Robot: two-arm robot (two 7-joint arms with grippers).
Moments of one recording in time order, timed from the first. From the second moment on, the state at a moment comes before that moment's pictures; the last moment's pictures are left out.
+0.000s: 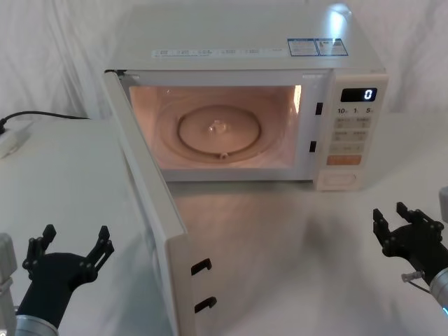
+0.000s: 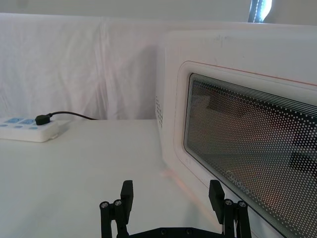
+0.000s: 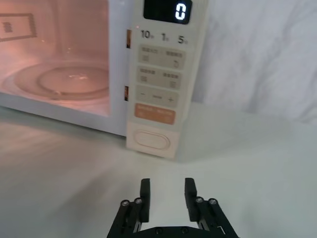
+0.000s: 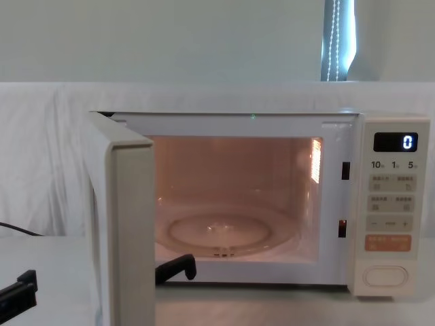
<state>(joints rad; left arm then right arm) 0.27 0.24 0.04 -1.85 -0.25 -0.02 -0.02 -0.07 0.23 -0.07 -1.68 0.09 0.10 0.14</state>
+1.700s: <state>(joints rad) 0.29 0.25 0.01 -1.92 -0.21 0.00 -0.10 -0.08 0.21 -0.05 -1.68 0.07 0.10 0.12</state>
